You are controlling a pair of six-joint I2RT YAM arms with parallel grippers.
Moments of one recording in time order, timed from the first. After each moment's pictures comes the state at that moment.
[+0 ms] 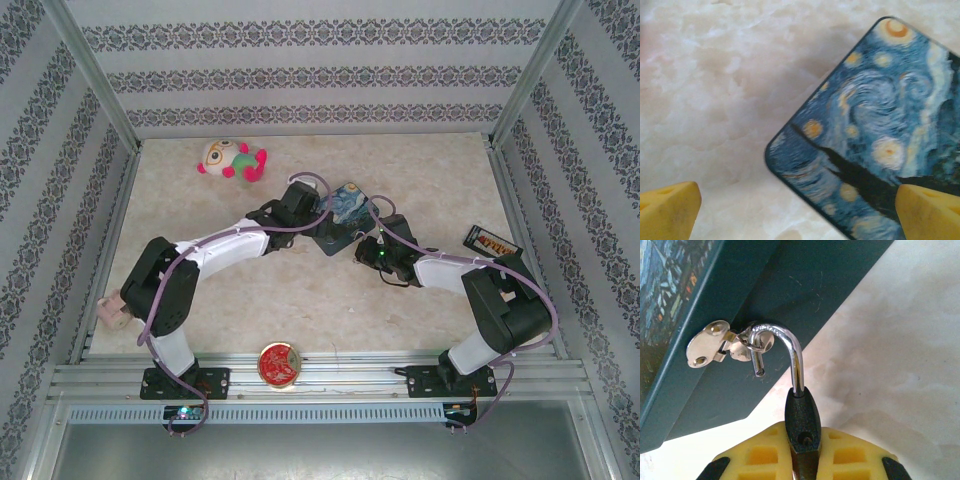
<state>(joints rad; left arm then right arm) -0.65 1.77 1.23 -0.23 -0.25 -0.35 0.42 1.56 0.63 0.12 -0.21 0.82</state>
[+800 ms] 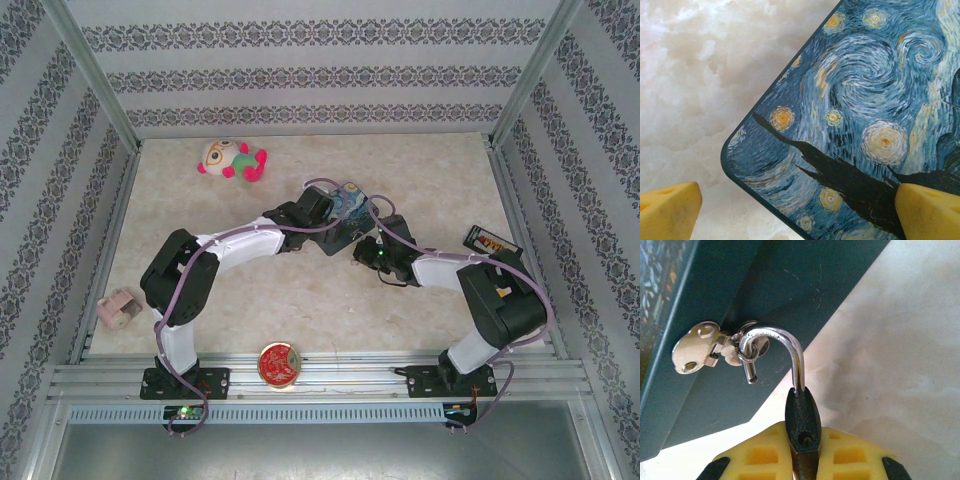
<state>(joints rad) -0.68 1.89 1.30 -0.28 -0.28 -0.31 0.42 1.60 0.63 0.16 -0.24 0.86</state>
